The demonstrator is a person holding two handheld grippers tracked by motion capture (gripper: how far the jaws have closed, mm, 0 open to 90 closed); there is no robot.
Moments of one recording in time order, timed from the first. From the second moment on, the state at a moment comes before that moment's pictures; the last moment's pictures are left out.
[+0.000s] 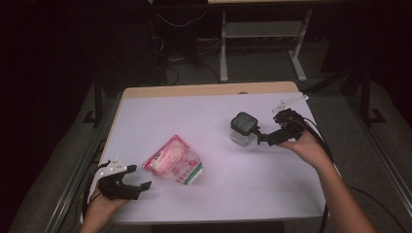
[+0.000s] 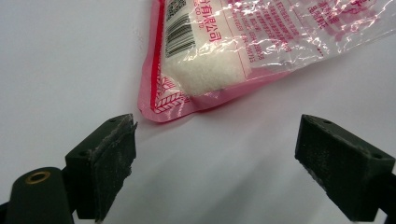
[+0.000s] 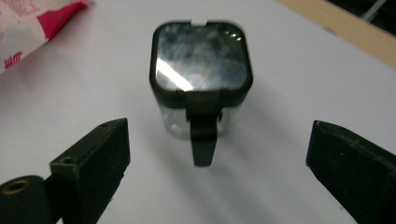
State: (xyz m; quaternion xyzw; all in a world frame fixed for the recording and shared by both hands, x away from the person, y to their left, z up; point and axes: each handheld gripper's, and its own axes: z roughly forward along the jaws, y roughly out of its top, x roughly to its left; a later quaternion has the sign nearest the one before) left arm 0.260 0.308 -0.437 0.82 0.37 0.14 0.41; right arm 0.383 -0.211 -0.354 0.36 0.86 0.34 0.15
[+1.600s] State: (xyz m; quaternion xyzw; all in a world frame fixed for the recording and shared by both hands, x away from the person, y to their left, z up) left arm 0.262 0.309 -0.442 0.83 0.37 0.13 0.41; right arm 0.464 -0.126 -0.386 0.33 0.92 0.20 0.07
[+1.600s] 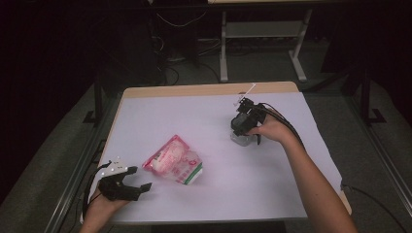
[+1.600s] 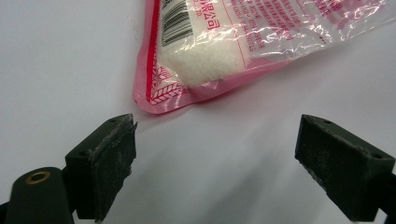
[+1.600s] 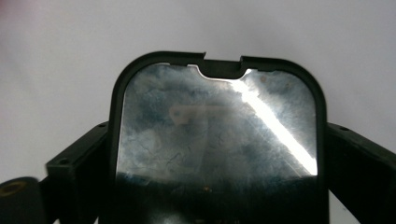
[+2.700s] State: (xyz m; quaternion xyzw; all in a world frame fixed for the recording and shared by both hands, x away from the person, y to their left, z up) left arm 0.261 0.310 -0.443 0.83 0.37 0.12 0.41; right arm 0.437 -0.131 -0.370 0.30 0.93 0.21 0.05
